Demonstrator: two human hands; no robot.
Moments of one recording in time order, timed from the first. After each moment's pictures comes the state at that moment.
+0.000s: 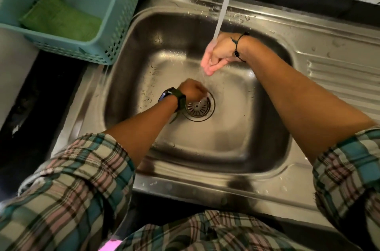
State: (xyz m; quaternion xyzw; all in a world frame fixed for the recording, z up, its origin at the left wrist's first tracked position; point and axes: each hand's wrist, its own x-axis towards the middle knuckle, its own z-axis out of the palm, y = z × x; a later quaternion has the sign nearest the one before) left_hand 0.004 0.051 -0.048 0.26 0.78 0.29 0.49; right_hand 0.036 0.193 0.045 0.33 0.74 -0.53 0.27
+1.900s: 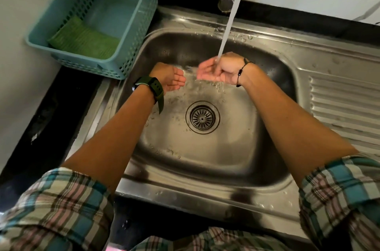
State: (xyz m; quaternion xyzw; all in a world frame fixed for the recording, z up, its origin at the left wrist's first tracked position) left_hand -0.055 0.033 0.041 0.04 0.77 0.44 0.46; right_hand 0.040 0.178 0.043 0.42 0.51 -0.74 0.09
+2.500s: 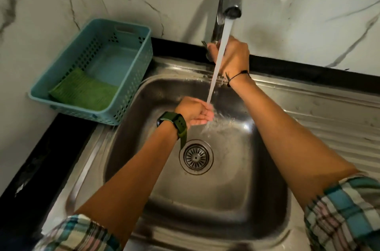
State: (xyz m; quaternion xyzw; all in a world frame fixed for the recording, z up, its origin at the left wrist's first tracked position) left_hand -0.022 0.088 0.065 0.10 0.69 0.47 0.53; right_hand -0.005 0.235 0.102 0.36 0.85 -0.25 -0.30
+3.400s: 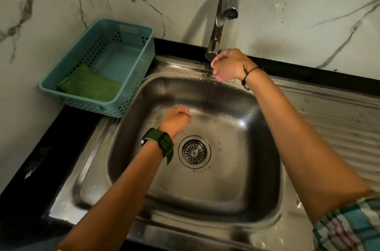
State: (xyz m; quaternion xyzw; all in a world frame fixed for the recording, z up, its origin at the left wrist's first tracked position) left_hand -0.001 0.034 0.063 0.10 0.77 0.49 0.40; right_hand 0.035 0.212 0.142 0.36 0.76 -0.54 -0.05
